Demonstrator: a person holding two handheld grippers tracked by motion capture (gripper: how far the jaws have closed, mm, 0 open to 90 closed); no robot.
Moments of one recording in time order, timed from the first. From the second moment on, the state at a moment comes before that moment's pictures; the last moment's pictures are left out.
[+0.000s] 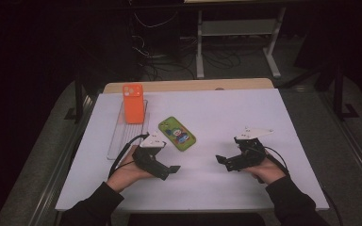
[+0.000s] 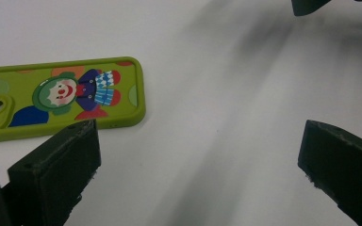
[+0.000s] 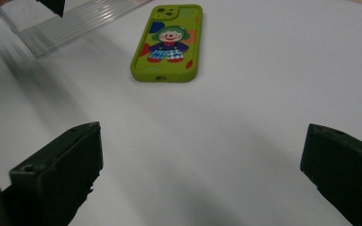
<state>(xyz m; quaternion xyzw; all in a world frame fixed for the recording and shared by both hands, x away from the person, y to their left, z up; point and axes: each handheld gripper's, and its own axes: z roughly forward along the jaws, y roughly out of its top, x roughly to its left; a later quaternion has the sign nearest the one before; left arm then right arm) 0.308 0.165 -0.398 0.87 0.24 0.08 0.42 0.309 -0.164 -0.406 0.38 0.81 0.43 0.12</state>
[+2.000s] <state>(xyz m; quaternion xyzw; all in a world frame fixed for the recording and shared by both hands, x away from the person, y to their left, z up) 0.306 0.165 -0.398 0.87 0.24 0.07 0.42 0.414 -0.051 -0.368 0.38 0.82 0.41 0.11</state>
